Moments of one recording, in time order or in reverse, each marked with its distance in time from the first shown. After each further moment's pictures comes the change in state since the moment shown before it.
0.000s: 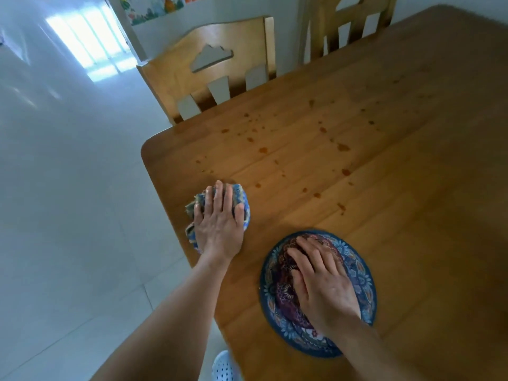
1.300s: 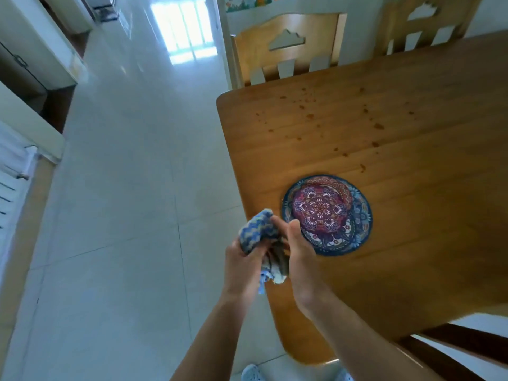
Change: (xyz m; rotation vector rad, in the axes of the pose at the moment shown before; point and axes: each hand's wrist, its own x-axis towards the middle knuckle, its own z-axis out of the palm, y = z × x) left_hand -0.290 0.036 -0.047 -1.568 0.140 -0.601; right_hand -0.129 -0.101 -0.074 1.497 -0.326 0.338
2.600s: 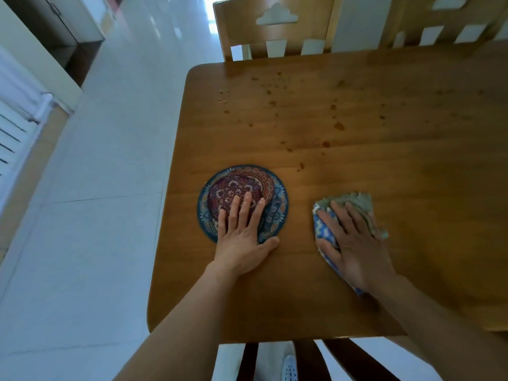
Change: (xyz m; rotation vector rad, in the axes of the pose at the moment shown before) left_hand 0.018 -0.071 0.184 1.417 -0.143 0.212; right_hand 0.103 -0.032 -0.346 -1.776 -0.206 -0.392
